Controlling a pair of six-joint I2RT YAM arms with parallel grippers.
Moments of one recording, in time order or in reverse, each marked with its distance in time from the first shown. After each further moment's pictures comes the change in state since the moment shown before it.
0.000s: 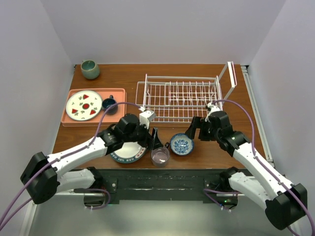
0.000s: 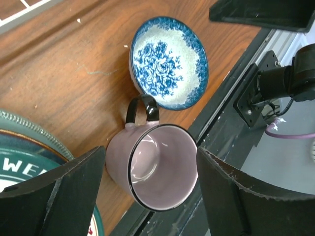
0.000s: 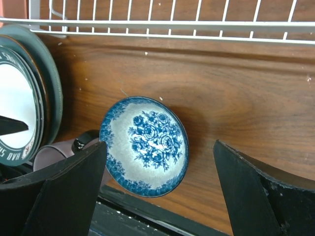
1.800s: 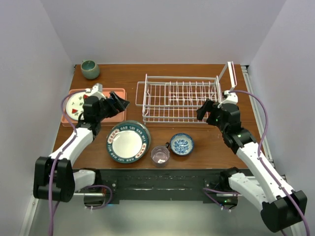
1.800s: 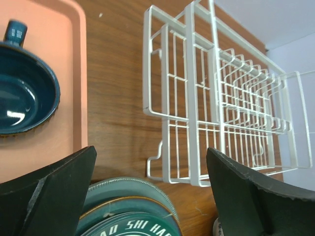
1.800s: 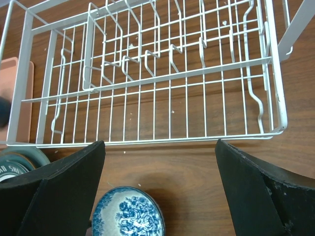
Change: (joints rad) left arm 0.689 0.077 -0.032 0.298 -0.063 -0.216; right arm -0.113 -0.021 0.069 0.191 0.253 -0.043
